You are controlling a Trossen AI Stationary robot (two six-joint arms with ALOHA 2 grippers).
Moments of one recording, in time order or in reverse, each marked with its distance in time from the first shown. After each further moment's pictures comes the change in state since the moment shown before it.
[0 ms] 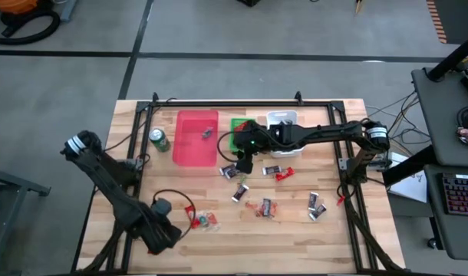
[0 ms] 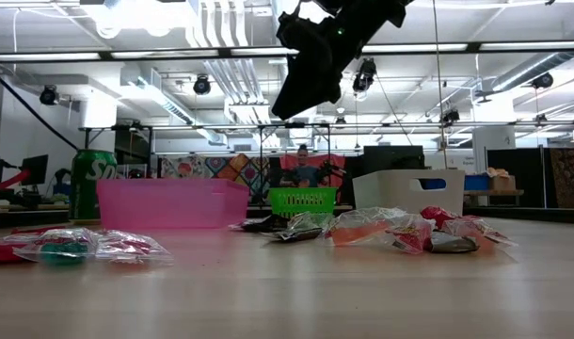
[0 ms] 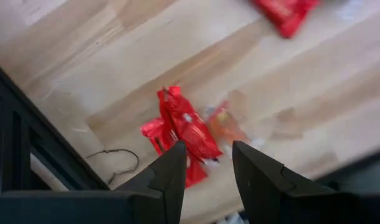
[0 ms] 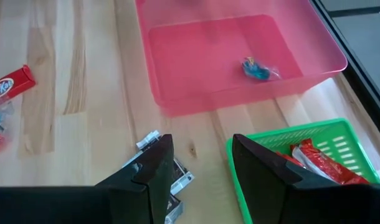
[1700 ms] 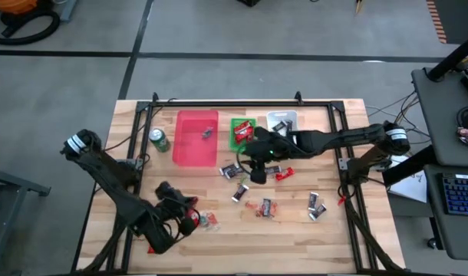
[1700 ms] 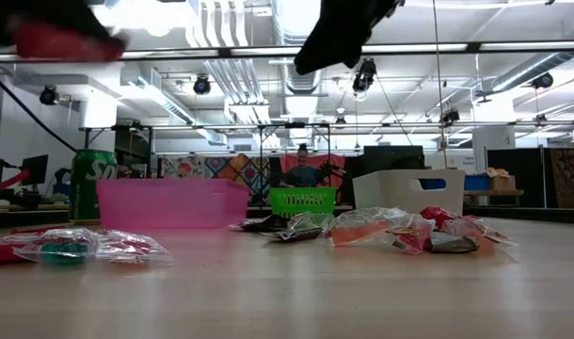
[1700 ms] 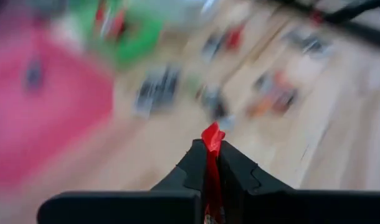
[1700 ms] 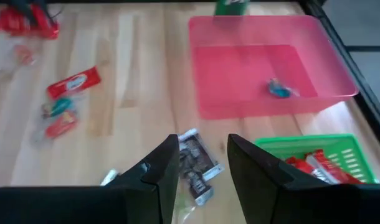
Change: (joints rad) left arm 0.028 -0.038 -0.060 0.253 -0.997 0.575; right arm 0.123 -0.186 -0.093 -0.019 0.000 -0.020
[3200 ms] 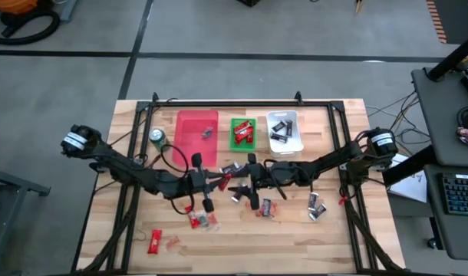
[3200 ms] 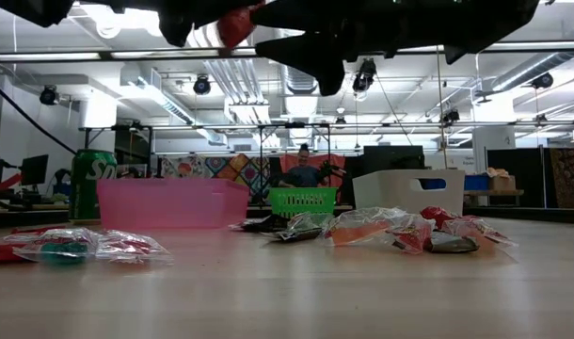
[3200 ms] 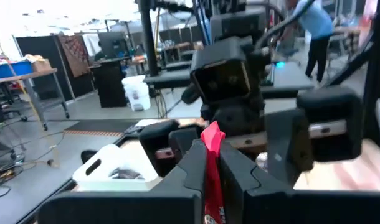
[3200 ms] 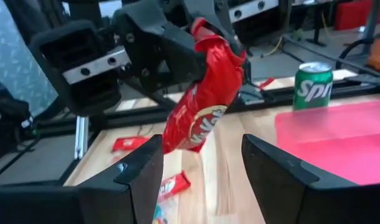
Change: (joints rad) left arm 0.414 -0.062 -0.428 1.670 0.296 1.491; right arm 0.159 0.152 -0.431 1.208 0.024 0.143
